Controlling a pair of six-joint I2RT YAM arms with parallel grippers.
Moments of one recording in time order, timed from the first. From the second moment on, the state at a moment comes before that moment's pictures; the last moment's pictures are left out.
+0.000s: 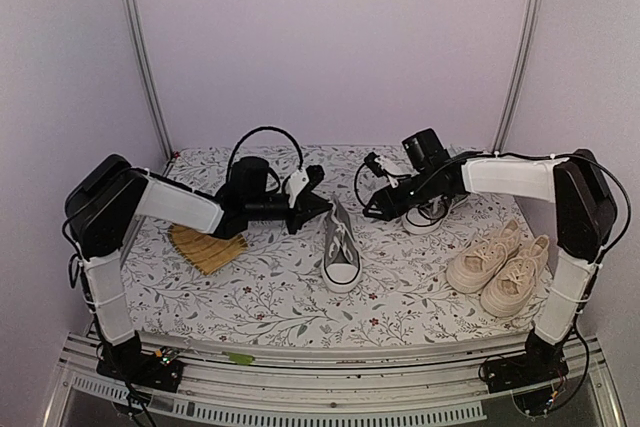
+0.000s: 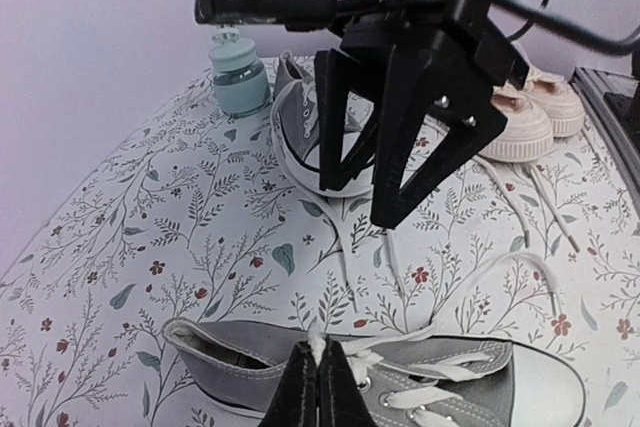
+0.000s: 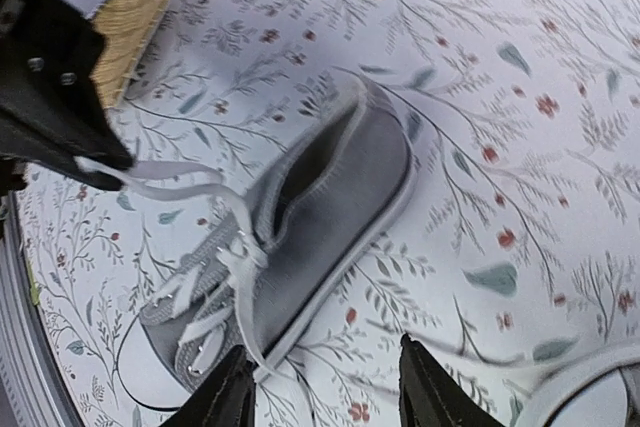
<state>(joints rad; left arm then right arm) -0.65 1.94 1.06 0.55 0.55 0.33 0.56 1.86 1.32 -0.29 -0.43 -0.05</state>
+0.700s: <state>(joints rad) -0.75 1.91 0.90 0.90 0.27 -0.02 0.75 1.82 1.11 -0.65 -0.15 0.29</state>
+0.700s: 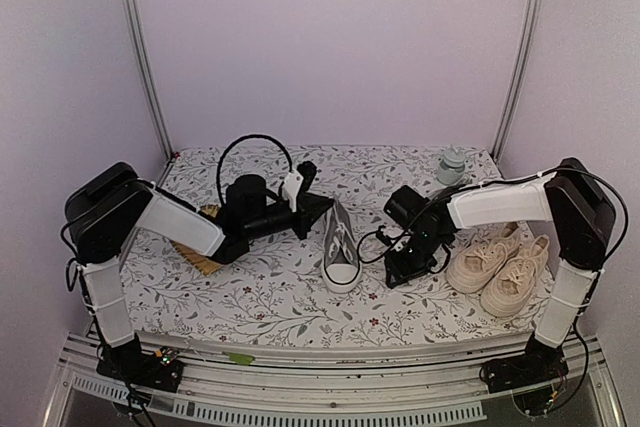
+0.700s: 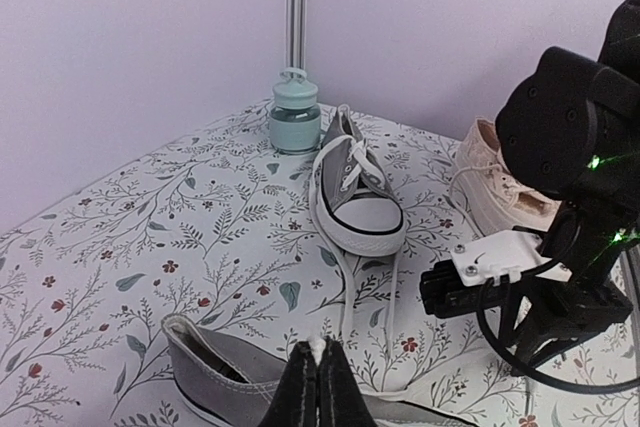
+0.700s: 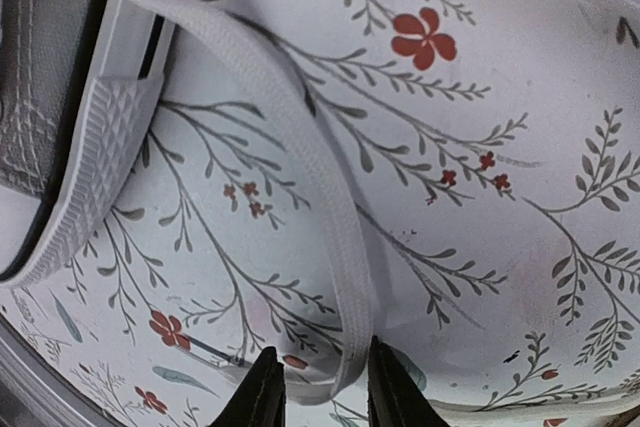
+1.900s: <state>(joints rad) -0.77 1.93 0.79 1.10 0.25 -0.04 0.66 2.33 2.02 -0.40 -0.71 0.29</state>
